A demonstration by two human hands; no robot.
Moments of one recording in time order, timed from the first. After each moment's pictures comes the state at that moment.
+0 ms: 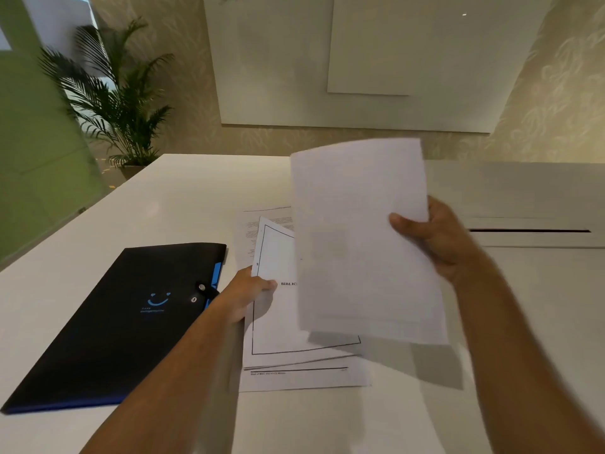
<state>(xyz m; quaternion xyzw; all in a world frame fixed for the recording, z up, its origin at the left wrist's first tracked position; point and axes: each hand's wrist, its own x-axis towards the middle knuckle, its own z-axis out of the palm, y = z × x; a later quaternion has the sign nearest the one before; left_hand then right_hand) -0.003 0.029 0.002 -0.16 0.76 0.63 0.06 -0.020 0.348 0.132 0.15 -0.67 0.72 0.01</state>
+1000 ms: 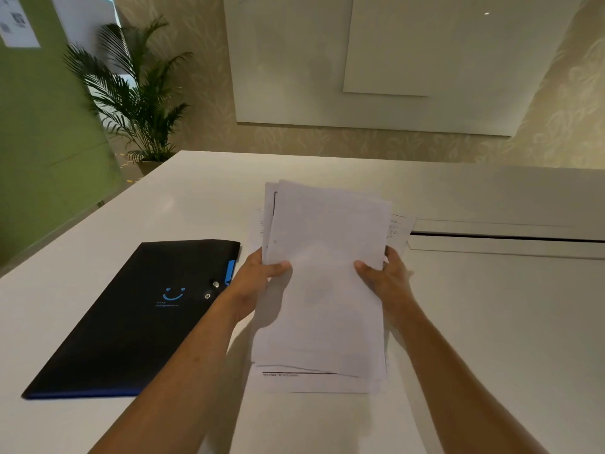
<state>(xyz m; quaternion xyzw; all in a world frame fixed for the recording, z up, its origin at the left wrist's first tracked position) 0.012 0.028 0.029 -0.06 0.67 0.74 -0.01 -0.037 0.281 0.013 0.03 -0.69 0.72 0.01</state>
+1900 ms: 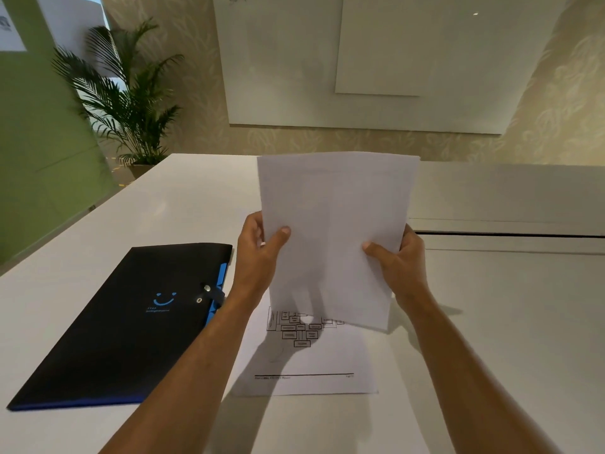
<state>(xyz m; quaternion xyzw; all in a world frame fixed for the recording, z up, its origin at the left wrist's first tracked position) 0.016 0.068 0.072 -0.01 0.67 0.70 -0.25 -0.029 0.295 0.067 0.09 -0.71 0.68 0.14</state>
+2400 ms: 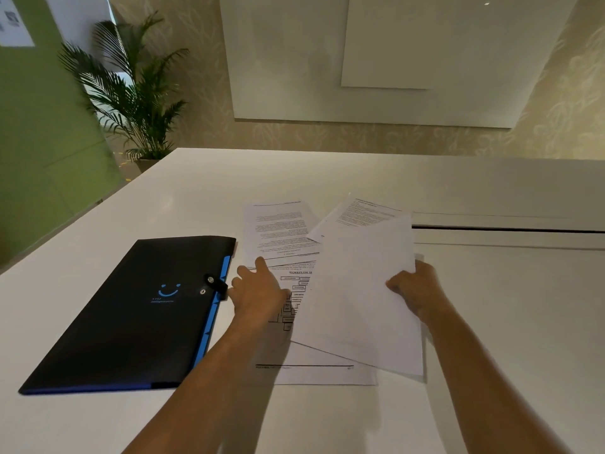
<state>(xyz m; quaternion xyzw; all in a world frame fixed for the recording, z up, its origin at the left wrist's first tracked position) 0.018 0.066 0.007 -0.24 0.94 0.22 -0.01 -0.049 0.342 0.005 -0.13 -0.79 0.59 -0.02</state>
